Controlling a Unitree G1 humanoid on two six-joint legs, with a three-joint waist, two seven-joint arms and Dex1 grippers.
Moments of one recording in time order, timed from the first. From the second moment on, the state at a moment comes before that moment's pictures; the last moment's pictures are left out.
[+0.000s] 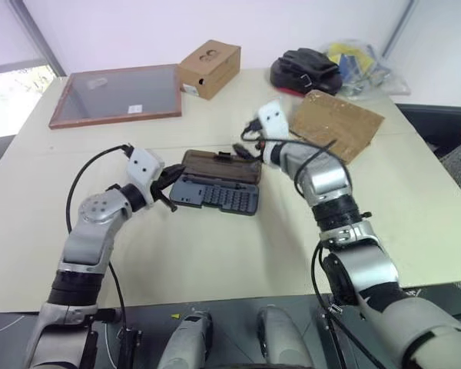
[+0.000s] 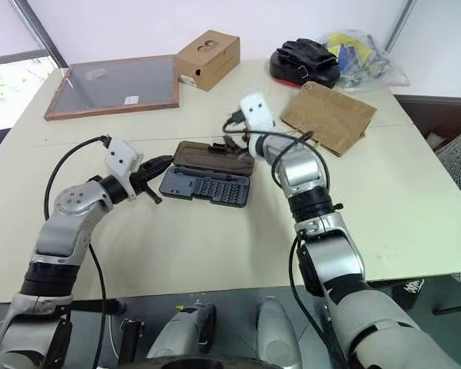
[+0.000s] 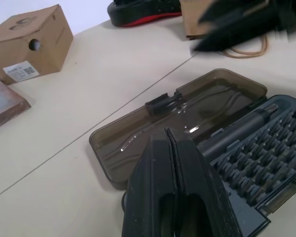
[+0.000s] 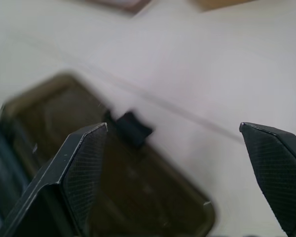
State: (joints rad) left arm -0.38 0.50 0.02 -0.02 -0.25 0.25 -0.65; right arm -0.96 -0.20 0.14 0.59 0.05 0.48 0.49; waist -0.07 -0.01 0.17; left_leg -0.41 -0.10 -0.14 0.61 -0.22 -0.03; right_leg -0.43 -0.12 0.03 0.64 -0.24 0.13
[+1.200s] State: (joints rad) left arm -0.32 0.51 0.03 -0.10 -0.25 0.28 -0.60; right arm -1.19 -0.20 0.06 1.29 -0.06 0.17 0.58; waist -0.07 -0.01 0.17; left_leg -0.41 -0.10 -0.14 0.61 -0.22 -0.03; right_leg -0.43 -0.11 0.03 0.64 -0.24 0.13
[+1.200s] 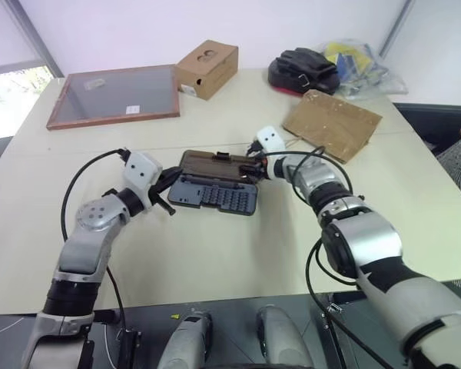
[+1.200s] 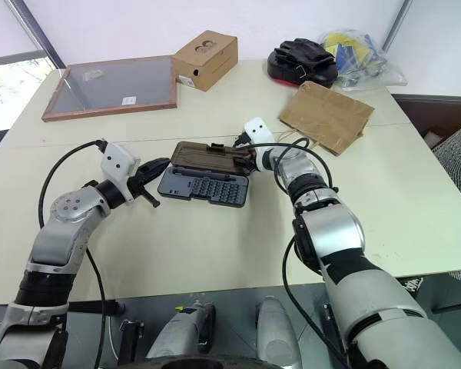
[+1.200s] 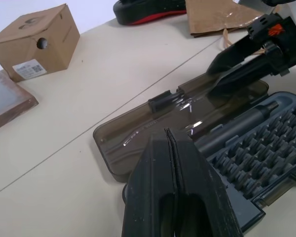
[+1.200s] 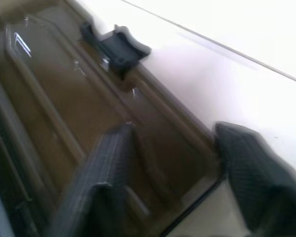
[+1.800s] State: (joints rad) left arm -0.33 0.51 0.03 -0.10 -0.25 0.28 -0.61; right arm -1.12 -0.21 0.12 1.14 -0.13 0.07 0.70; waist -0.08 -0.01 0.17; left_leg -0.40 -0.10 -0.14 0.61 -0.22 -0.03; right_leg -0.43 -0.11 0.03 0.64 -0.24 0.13
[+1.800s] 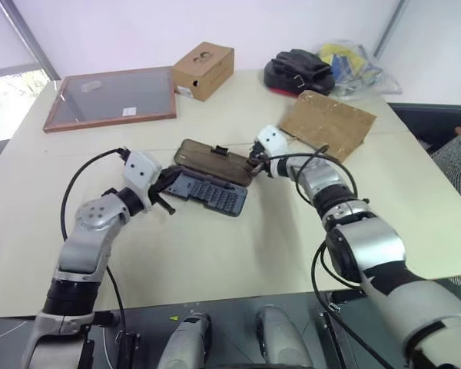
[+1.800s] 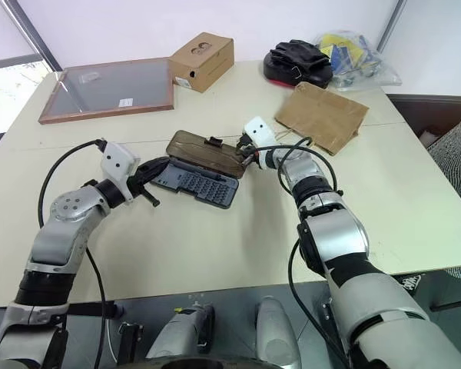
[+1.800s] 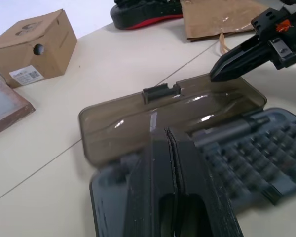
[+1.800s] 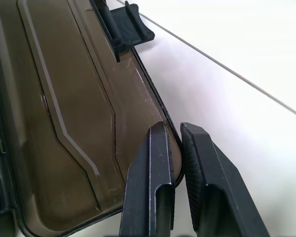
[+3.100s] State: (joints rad) left arm -0.37 0.52 0.06 -0.08 -0.25 0.28 -0.63; right arm -0.98 -0.23 0.33 0.80 -0.25 0.03 0.87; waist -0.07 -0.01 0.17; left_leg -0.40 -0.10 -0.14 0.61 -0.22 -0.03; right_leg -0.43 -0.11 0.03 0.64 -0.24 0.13
